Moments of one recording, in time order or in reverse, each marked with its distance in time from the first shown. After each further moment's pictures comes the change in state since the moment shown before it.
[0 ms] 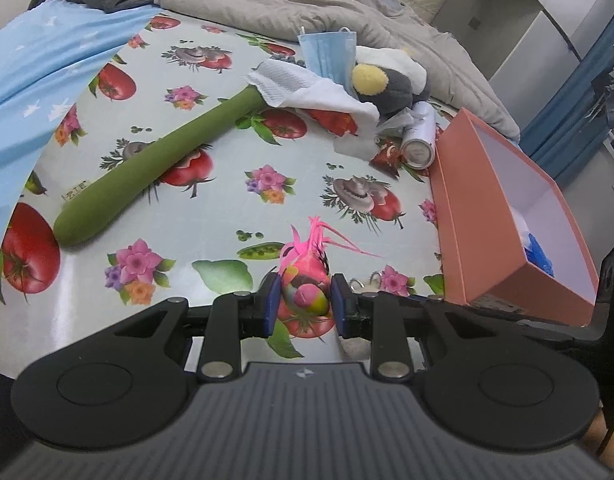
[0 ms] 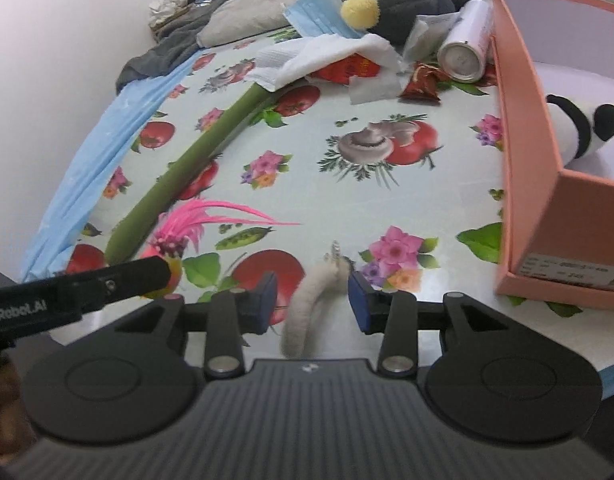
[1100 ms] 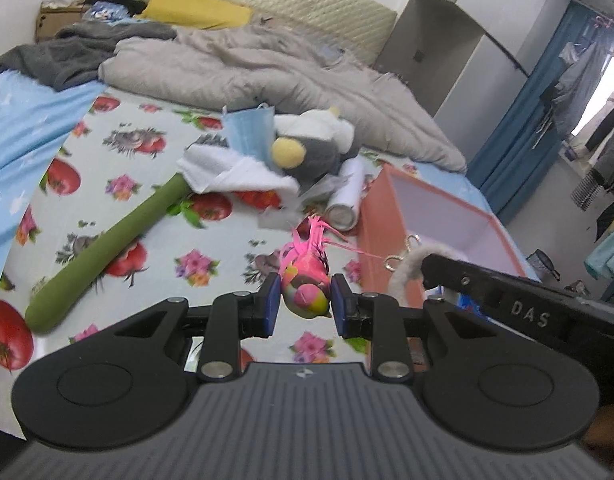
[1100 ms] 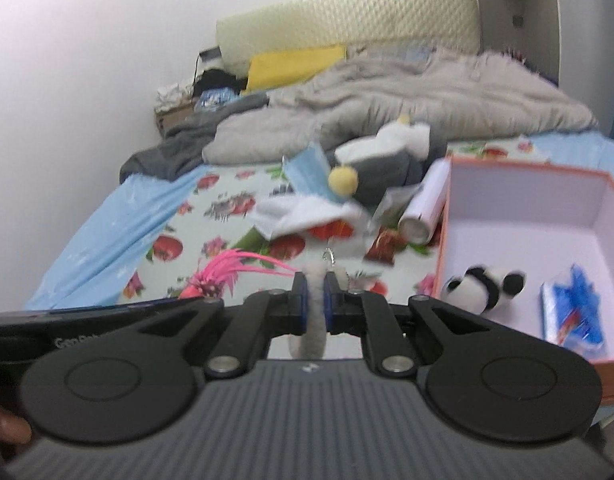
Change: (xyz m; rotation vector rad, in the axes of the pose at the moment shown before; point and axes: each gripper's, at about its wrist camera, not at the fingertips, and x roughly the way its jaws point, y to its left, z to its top) left arm -0.047 -0.062 0.039 0.089 -0.140 -0.100; right arm -0.129 0.013 0.046 -0.105 -0.342 -0.092
